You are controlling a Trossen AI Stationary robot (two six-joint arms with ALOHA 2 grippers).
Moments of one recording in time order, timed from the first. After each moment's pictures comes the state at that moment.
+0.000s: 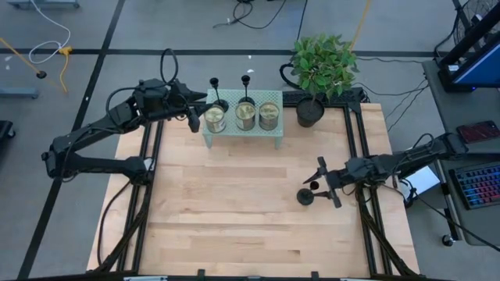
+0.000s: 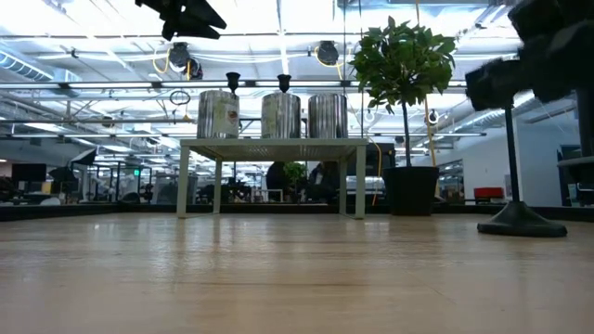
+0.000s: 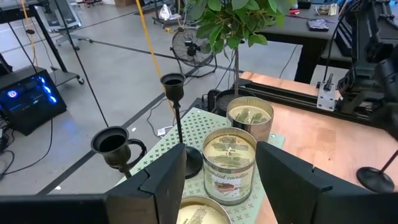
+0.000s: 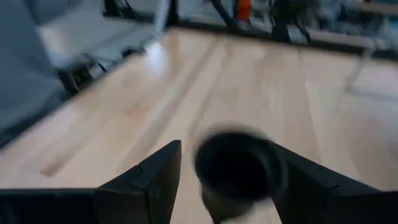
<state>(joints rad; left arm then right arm) 0.49 0.99 1.08 -0.37 0.00 0.04 0.24 0.59 0.19 0.12 -0.04 -0.05</state>
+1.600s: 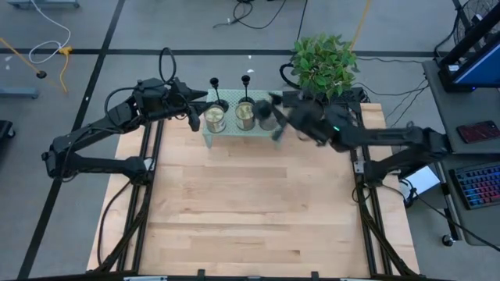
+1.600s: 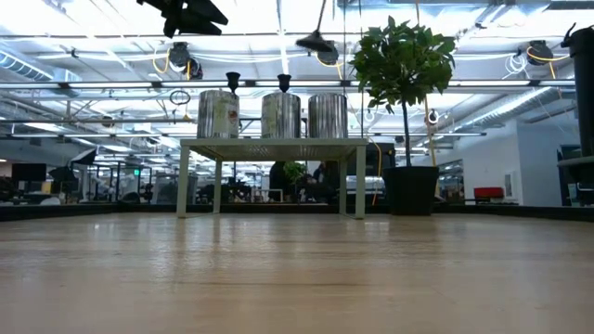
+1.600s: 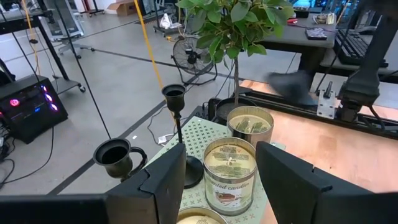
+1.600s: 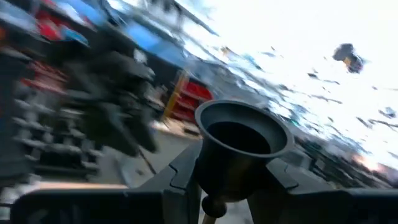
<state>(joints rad) 0.49 0.99 1.08 -0.34 0.00 0.04 -0.10 1.31 1.06 0.58 0.38 -0.51</state>
